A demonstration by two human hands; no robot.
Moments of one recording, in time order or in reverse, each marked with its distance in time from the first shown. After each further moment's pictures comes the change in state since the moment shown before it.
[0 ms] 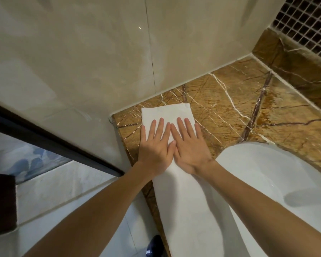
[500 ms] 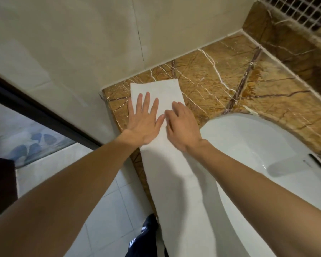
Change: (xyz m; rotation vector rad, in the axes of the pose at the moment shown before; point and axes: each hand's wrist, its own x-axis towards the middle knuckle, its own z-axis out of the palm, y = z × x) left_hand 0.000 0.013 -0.010 0.141 -0.369 -0.156; right_hand -0.039 -0.001 -0.010 0.212 0.190 0.004
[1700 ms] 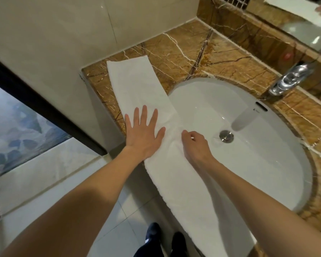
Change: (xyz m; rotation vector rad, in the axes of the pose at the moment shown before) left_hand -0.159 0.084 0.036 -0.053 0.051 0.071; right_hand -0.225 0.004 0.009 0.830 0.008 0.871
